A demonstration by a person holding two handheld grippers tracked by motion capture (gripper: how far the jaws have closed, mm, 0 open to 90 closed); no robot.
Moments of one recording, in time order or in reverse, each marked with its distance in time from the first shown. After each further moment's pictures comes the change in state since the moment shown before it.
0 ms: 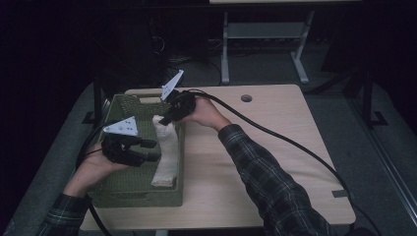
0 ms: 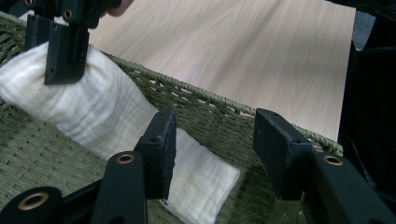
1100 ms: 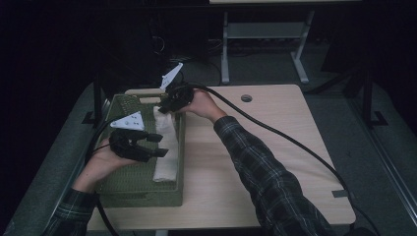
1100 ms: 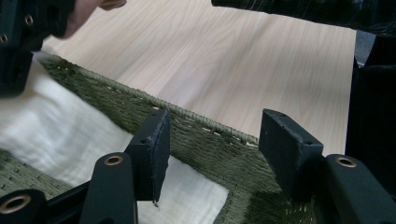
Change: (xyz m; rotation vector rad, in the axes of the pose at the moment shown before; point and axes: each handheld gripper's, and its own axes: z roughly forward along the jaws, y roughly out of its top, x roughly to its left) left arm 0.004 0.012 0.011 -0.042 0.000 -0.008; right arm -0.038 0.002 0.004 -0.031 -0.137 -0.006
